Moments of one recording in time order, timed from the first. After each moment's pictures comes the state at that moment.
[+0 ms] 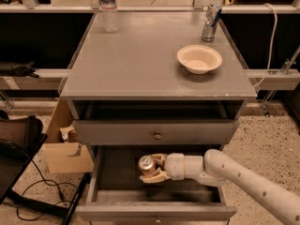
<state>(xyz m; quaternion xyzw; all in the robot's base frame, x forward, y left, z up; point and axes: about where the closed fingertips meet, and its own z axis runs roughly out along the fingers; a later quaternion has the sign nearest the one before) 0.514 0.008 0.512 -0.52 0.57 0.40 0.50</state>
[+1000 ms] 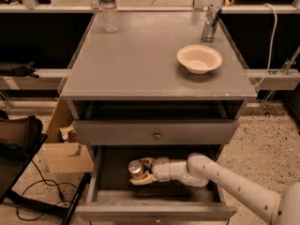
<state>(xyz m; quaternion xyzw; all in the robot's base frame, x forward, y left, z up) 0.535 0.053 0.438 -0.54 0.56 0.39 0.50</state>
